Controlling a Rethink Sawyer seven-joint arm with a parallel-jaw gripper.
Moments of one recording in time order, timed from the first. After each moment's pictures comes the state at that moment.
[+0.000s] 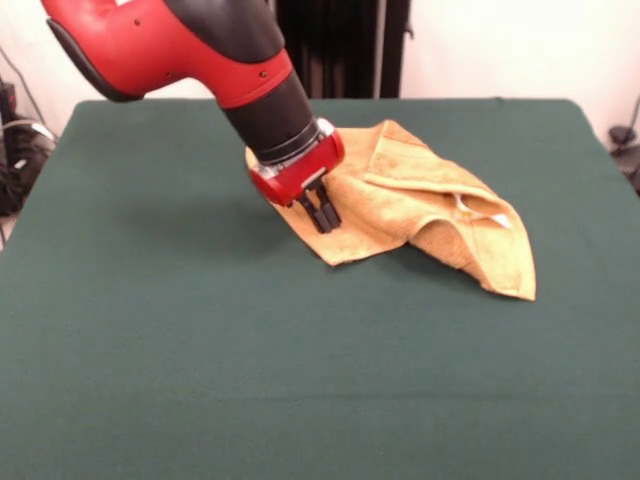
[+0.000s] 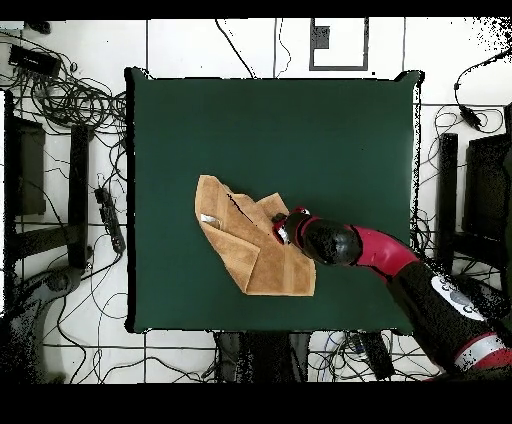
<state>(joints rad) -0.92 -0.29 0.62 1.78 -0.50 0.40 0.97</state>
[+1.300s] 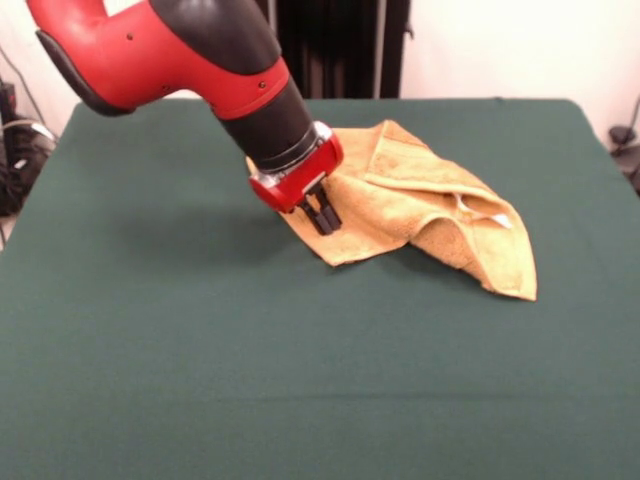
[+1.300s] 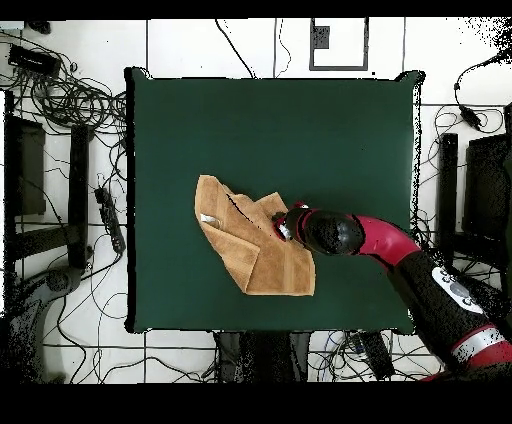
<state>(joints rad) -0.93 -0.26 0.68 1.72 -0.55 0.55 0.97</state>
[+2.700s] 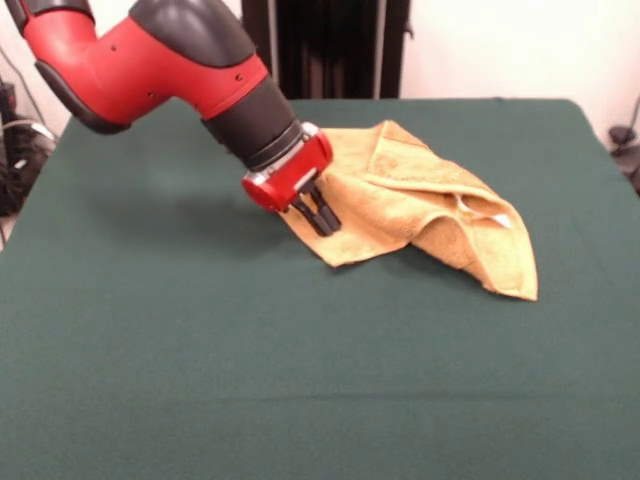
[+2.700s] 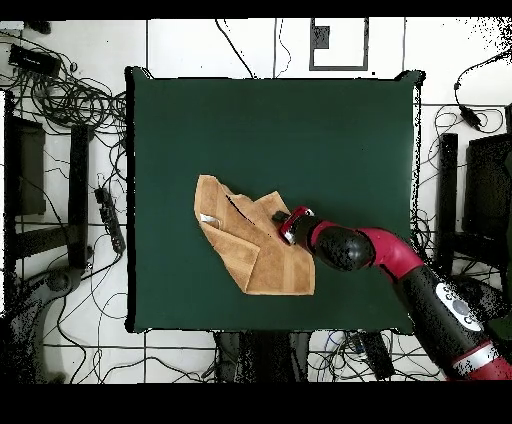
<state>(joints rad) -1.18 -0.07 0.90 1.76 -0.81 0.54 0.97</state>
